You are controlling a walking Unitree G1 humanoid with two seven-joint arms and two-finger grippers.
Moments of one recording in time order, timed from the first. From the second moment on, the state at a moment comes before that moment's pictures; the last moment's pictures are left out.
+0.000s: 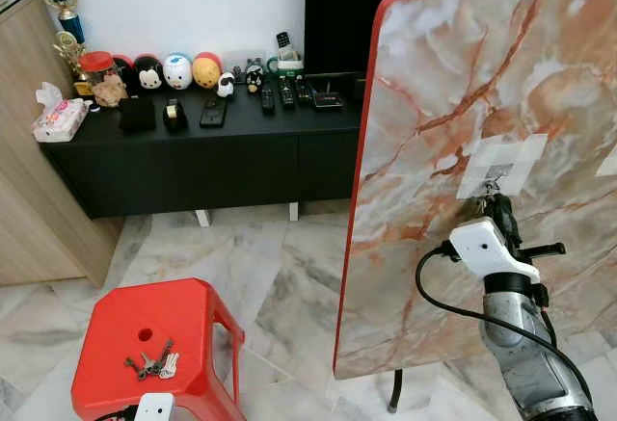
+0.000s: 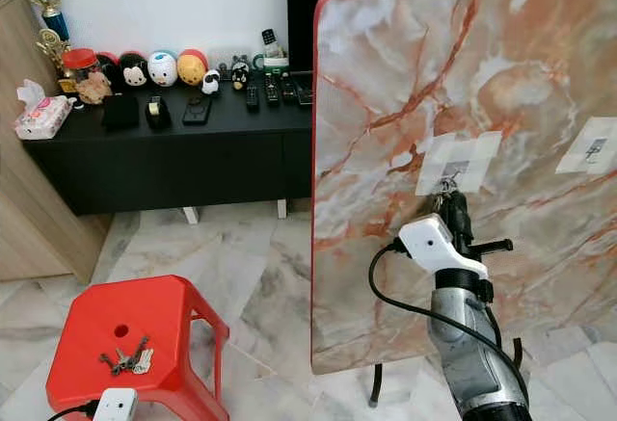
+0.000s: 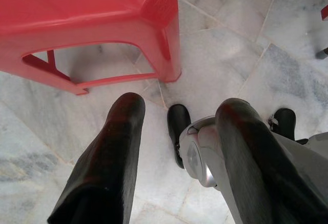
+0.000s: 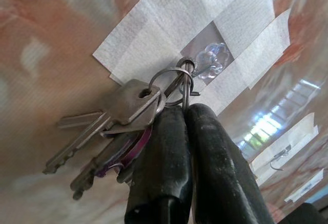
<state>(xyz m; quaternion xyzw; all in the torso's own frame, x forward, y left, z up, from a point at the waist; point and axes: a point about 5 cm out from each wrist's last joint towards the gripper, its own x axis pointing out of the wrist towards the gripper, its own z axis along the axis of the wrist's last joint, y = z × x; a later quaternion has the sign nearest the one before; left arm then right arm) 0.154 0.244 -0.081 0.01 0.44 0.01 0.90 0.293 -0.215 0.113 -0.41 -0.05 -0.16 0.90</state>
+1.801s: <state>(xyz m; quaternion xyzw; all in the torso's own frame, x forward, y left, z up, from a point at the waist) 0.155 0.244 -0.081 0.01 0.44 0.01 0.90 0.204 -0.213 -0.044 -0.06 0.32 -0.12 0.94</state>
